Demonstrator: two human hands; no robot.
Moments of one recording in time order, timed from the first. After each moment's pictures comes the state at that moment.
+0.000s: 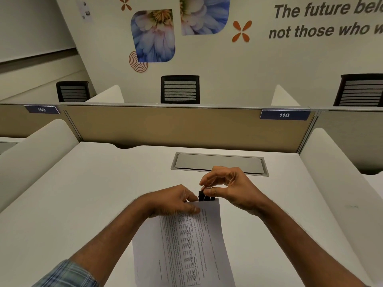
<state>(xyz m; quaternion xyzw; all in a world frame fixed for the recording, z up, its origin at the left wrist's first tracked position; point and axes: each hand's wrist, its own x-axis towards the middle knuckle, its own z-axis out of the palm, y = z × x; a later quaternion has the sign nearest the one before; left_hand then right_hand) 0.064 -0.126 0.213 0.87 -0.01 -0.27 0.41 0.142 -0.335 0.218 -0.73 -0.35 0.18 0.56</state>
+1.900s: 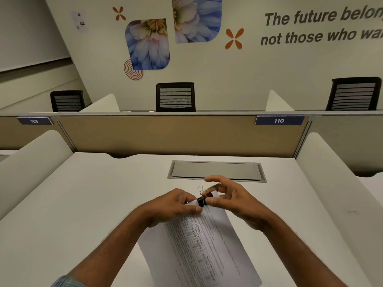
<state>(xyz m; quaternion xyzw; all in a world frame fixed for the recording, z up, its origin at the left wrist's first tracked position) 0.077 -0.128 0.215 0.84 0.01 -0.21 0.49 0.153 -0.344 0.196 -0.72 -0.25 0.28 0.59</state>
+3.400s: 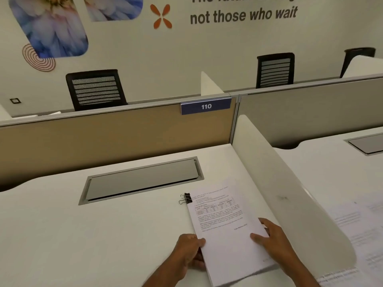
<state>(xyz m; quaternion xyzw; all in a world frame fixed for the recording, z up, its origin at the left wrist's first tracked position) 0.215 -0.352 0.009 0.67 0.27 -0.30 0.62 0.228 -0.616 -0.015 -0.84 0.19 0.14 0.49</state>
